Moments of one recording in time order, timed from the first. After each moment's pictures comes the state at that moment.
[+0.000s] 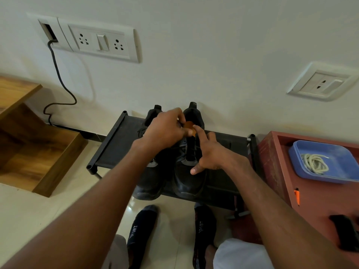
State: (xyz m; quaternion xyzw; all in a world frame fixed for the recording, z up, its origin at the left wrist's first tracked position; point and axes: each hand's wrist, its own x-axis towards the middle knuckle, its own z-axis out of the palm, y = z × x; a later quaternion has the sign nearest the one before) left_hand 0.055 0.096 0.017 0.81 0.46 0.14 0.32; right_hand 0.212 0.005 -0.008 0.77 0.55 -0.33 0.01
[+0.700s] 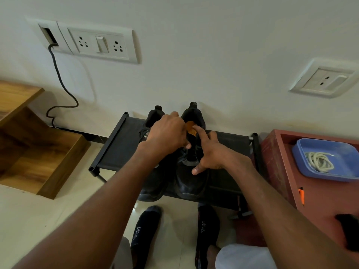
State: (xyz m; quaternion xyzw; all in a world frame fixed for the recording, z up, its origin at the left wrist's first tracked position) left_hand 0.062 0.093 0.014 0.89 0.44 0.03 0.15; right_hand 0.213 0.004 -0.006 0.76 0.55 -0.35 0.00
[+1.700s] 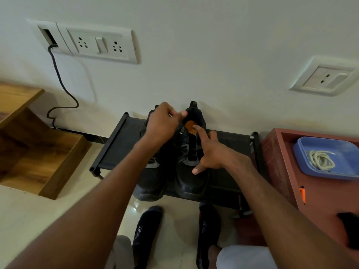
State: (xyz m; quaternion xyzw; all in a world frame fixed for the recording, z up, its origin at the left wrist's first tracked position) left_hand 0.058 0.100 0.018 0.69 0.53 0.26 0.43; right_hand 0.212 0.005 -0.011 0.77 0.54 -0.35 0.00
